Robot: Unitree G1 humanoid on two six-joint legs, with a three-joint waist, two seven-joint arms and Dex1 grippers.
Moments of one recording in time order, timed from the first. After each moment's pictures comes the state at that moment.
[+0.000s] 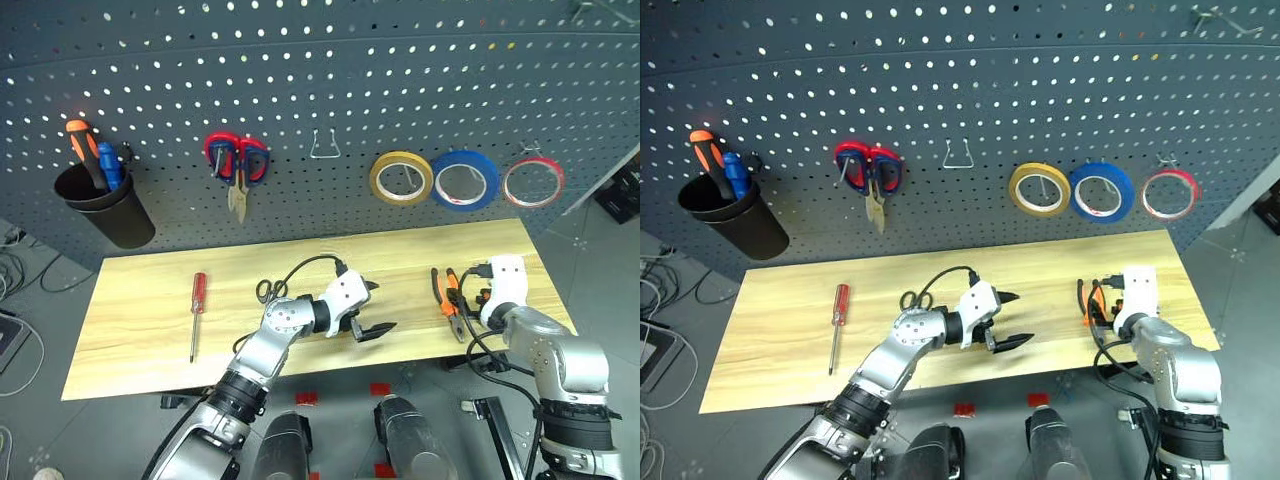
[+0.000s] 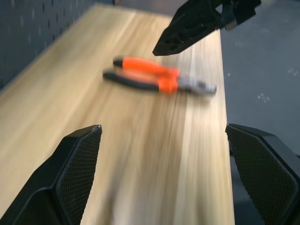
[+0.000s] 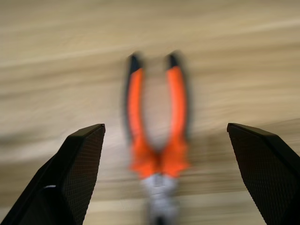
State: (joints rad) left arm -0.38 0.24 -0.36 0.23 -0.03 0.09 -0.86; right arm -0.26 -0.29 -0.19 -0.23 0.29 1.11 0.13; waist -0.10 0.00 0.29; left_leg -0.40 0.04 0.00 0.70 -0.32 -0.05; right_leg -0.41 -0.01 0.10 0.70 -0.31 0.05
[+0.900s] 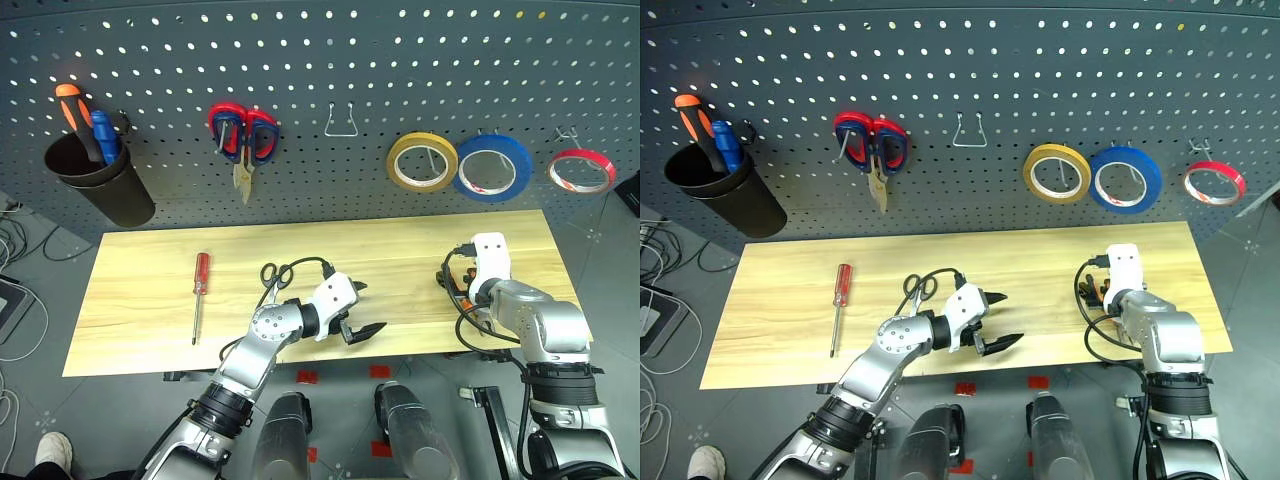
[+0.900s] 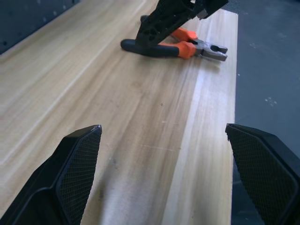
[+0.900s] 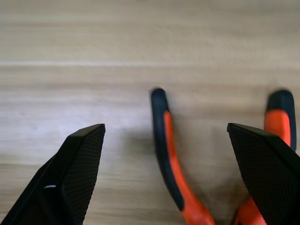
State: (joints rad) left arm -0.34 0.27 -0.33 0.10 -0.04 0.15 -0.81; right arm -0.41 -0.37 -0.12 -0.11 0.22 1.07 0.17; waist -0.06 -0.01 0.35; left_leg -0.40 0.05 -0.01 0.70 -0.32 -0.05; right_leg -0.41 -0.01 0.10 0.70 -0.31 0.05
